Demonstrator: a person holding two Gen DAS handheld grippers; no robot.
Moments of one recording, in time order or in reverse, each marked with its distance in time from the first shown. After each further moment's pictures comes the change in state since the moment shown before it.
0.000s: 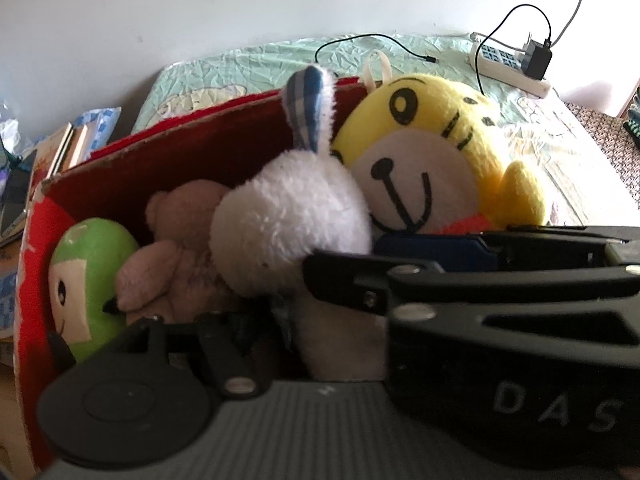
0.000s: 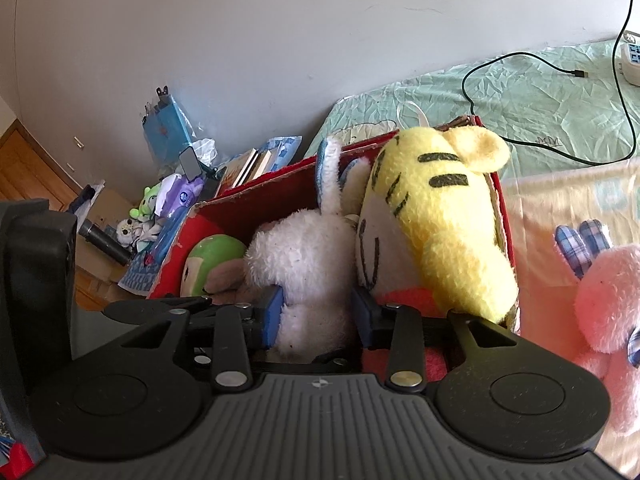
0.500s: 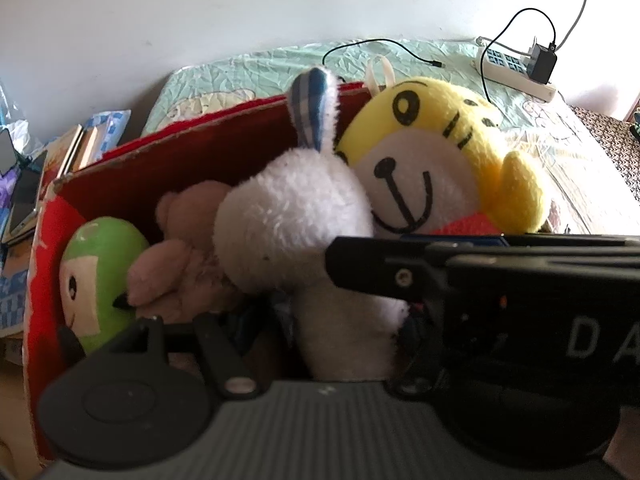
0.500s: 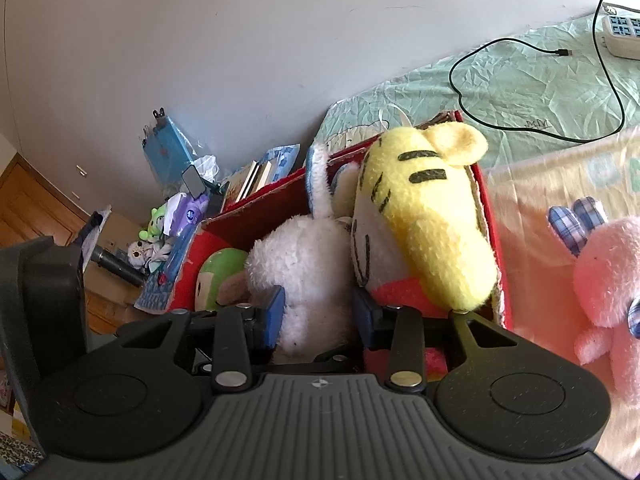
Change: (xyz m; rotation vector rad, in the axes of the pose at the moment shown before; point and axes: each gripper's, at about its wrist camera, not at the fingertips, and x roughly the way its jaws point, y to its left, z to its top) left arm -0.005 -0.002 -0.002 -0.011 -0.016 0.025; right arm -0.013 -0.006 0.000 0.099 -0.016 0.028
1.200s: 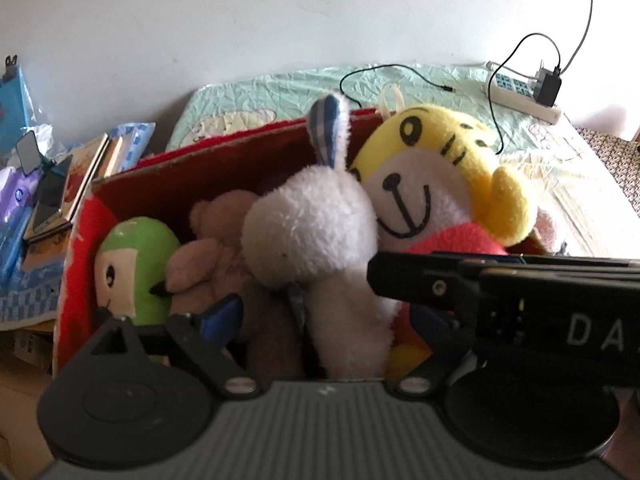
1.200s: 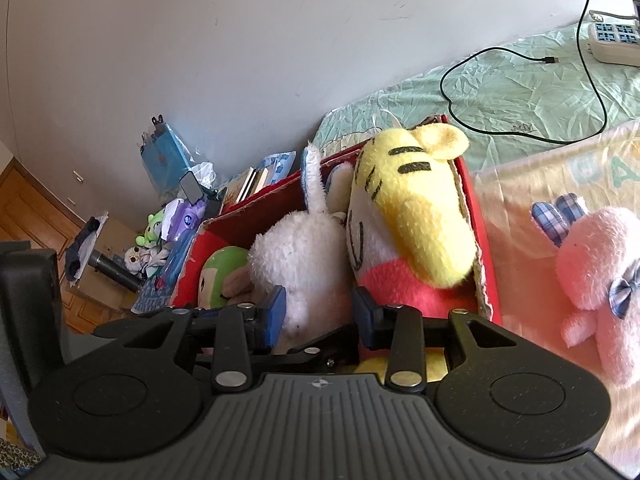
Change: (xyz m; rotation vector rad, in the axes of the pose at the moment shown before) left arm -0.027 0.007 -0.011 -0.033 -0.072 0.033; right arm -0.016 0.003 -0.009 0.003 -0.032 -0.025
